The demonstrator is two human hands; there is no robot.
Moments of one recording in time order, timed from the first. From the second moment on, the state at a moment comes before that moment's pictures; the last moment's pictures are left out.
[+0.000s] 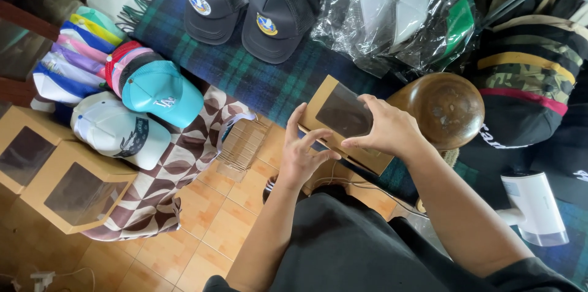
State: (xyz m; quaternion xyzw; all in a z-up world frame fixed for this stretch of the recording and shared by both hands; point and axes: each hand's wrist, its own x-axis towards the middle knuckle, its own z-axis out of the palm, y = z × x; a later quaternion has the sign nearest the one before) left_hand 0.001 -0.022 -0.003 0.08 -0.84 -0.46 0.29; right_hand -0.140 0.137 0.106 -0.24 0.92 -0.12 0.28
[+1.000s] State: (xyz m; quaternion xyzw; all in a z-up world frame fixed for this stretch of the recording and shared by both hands) left_hand 0.000 -0.045 0.003 0.12 -0.82 -0.52 0.21; right_hand -0.093 0.170 0.057 -0.28 0.94 -0.21 0.07
